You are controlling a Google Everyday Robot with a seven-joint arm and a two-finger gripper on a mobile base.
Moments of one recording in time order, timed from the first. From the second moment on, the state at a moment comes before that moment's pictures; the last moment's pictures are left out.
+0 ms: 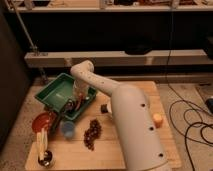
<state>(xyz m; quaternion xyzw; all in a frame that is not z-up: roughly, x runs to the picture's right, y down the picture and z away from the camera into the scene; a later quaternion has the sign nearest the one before) -0.167 0.041 0.968 -0.13 -0.30 -0.68 0.65</state>
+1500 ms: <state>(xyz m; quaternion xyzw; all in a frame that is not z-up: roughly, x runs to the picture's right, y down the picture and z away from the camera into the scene) -0.121 -0.093 0.904 0.00 -0.28 -0.67 0.68</state>
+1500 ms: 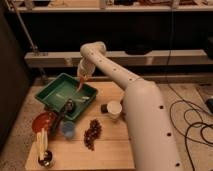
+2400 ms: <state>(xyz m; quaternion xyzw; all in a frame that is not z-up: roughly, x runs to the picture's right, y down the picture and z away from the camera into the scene) -0.007 -0.047 0.831 0.10 -0.30 -0.58 0.75</state>
